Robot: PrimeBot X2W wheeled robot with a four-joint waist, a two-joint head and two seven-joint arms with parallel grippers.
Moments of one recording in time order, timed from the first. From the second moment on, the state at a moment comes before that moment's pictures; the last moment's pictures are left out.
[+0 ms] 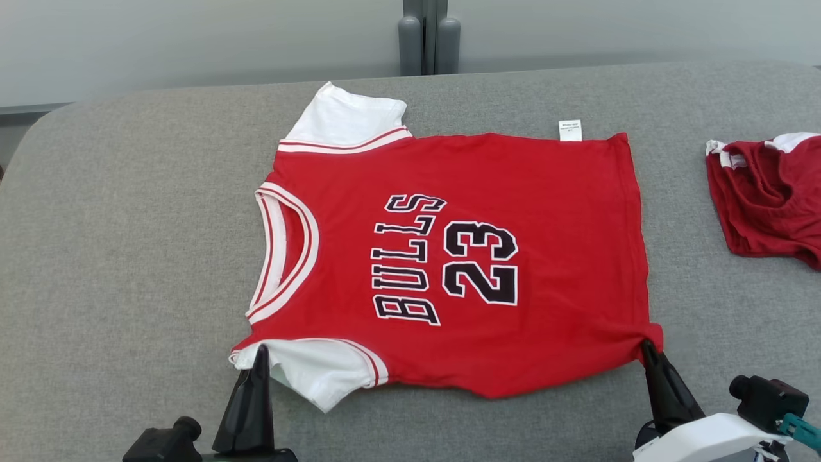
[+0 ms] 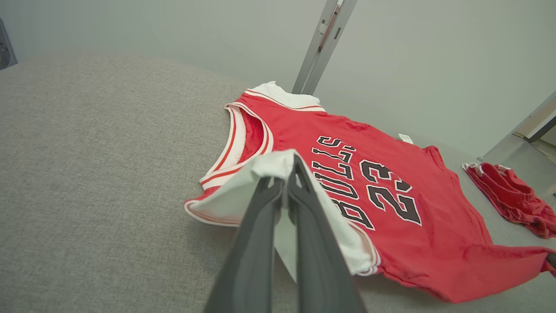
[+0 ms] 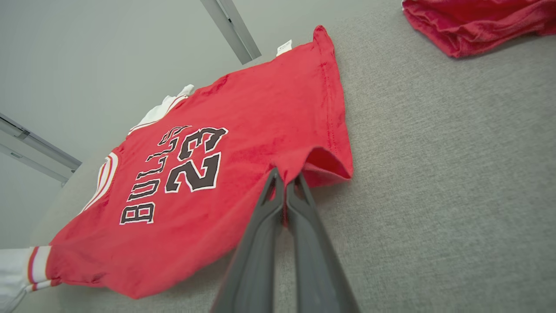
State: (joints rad) left arm 0.21 0.09 -0.23 -0.15 -0.45 0.05 -0.15; right arm 0.16 -0.05 0.00 0.05 0.50 0.13 -0.08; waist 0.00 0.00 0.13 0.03
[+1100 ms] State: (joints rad) left arm -0.51 0.06 -0.26 0.52 -0.41 -0.07 -0.26; right arm -0.18 -0.05 0.08 0.36 0.63 0.13 -0.24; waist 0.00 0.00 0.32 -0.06
